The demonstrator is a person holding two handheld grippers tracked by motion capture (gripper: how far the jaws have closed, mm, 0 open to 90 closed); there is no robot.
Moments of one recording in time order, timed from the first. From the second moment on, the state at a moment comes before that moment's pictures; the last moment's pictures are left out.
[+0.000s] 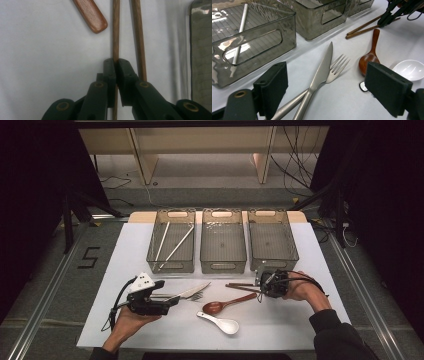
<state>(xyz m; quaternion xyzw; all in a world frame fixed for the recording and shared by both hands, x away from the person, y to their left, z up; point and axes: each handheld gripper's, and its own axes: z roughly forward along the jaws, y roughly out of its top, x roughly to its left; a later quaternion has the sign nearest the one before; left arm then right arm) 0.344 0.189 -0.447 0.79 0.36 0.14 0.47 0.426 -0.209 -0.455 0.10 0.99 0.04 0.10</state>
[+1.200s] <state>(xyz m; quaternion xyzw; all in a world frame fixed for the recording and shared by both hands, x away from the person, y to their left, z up) 0.348 0.193 -0.446 0.77 0.40 0.14 0.47 0.399 -0.193 -0.409 0.19 0.95 0.22 0.14</state>
